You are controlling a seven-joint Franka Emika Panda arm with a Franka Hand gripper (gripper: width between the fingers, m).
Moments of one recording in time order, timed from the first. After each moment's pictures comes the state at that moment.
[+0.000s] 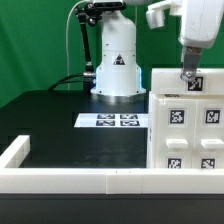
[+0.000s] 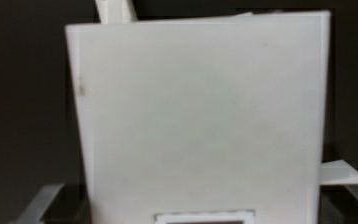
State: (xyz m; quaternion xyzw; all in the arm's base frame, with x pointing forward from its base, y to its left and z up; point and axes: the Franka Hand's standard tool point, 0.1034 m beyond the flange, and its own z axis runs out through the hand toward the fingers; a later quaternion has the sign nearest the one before) arm 0.617 0.064 0.160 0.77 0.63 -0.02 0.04
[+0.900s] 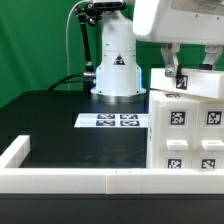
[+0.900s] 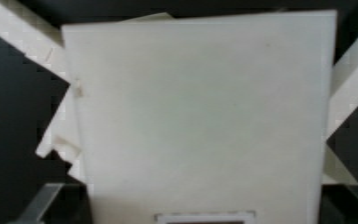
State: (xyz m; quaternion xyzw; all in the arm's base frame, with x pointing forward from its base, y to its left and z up) arm 0.616 0.069 0.160 0.97 0.25 0.01 0.04
